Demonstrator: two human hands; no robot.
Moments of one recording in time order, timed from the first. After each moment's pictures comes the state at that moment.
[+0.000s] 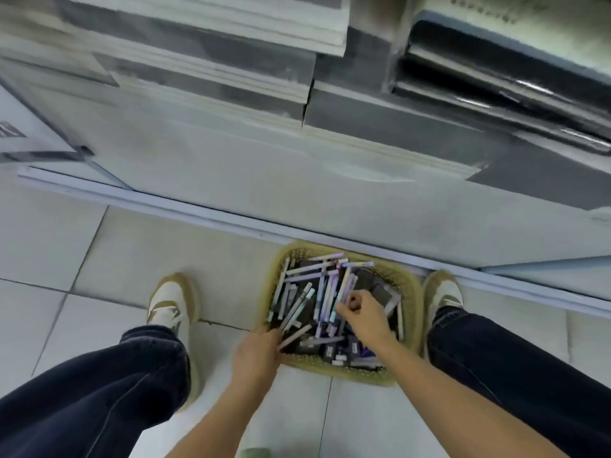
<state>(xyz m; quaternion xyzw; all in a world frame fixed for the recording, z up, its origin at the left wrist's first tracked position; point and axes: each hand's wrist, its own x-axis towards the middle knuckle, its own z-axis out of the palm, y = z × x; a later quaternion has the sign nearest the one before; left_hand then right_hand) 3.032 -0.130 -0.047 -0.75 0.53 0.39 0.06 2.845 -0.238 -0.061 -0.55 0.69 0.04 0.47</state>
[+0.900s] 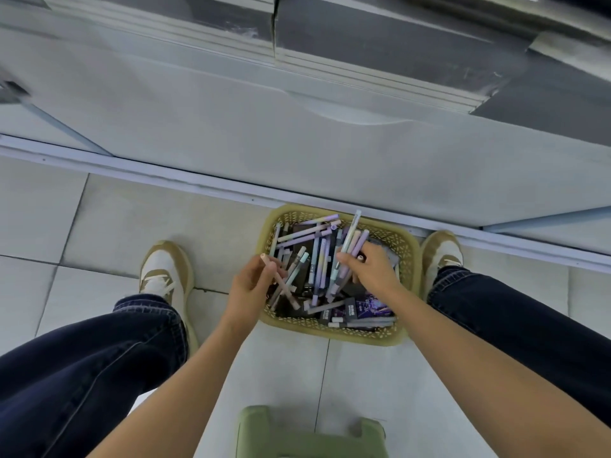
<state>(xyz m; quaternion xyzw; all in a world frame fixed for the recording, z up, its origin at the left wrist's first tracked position) 3.041 -0.153 -0.047 -0.66 0.24 0.57 -0.41 2.827 -0.259 -0.069 -0.56 0.61 -0.09 0.55</state>
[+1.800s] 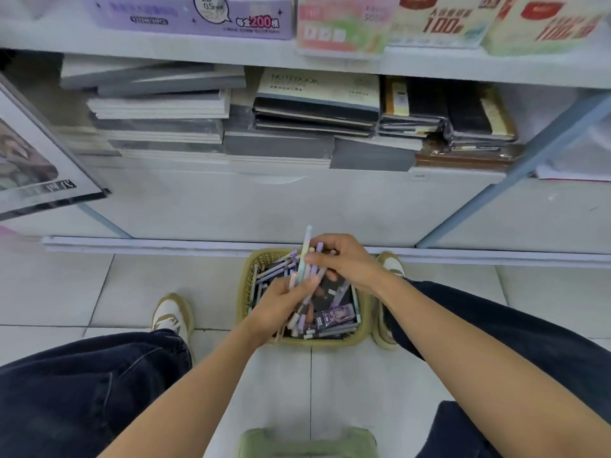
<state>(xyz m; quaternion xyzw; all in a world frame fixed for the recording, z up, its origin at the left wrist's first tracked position) 2.957 -0.148 0.115 -0.52 0.39 0.68 -0.33 2.801 -0.237 0.127 -0.54 0.45 -0.21 0.67</state>
